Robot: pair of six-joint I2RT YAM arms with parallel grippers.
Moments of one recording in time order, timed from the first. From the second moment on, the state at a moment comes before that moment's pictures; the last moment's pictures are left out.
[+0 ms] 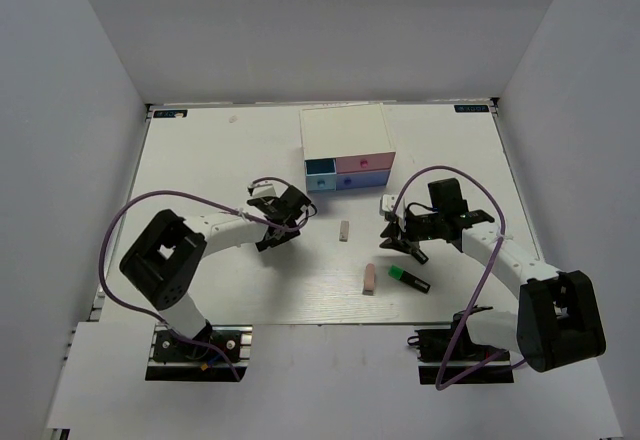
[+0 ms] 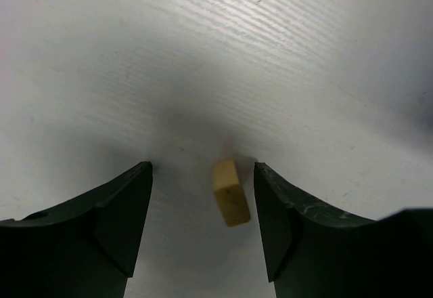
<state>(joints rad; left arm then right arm) -0.72 1.64 0.90 -0.51 -0.51 -1.07 0.29 1.23 0.64 -0.38 -0.88 -0.93</state>
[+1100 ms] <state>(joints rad) -0.72 1.32 1.12 -0.39 -0.35 -0.78 0.29 1.22 0.63 -0.37 -0.88 -0.90</state>
